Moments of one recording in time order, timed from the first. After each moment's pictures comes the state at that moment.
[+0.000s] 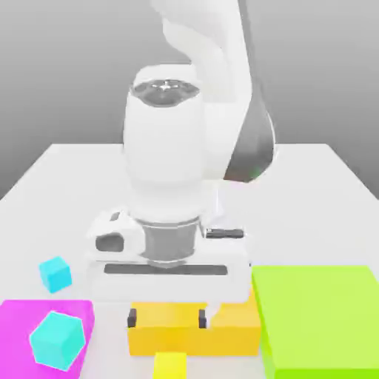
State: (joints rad) arm -0.05 0.28 -0.01 -2.37 0.00 2.67 0.73
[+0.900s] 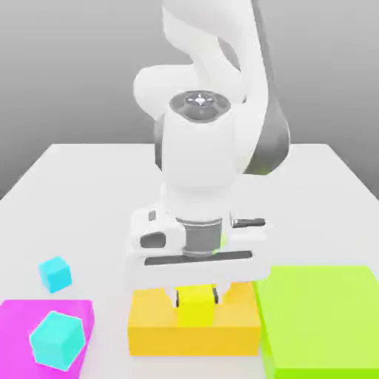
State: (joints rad) arm 0.02 -0.01 0.05 -2.58 -0.01 2.57 0.68
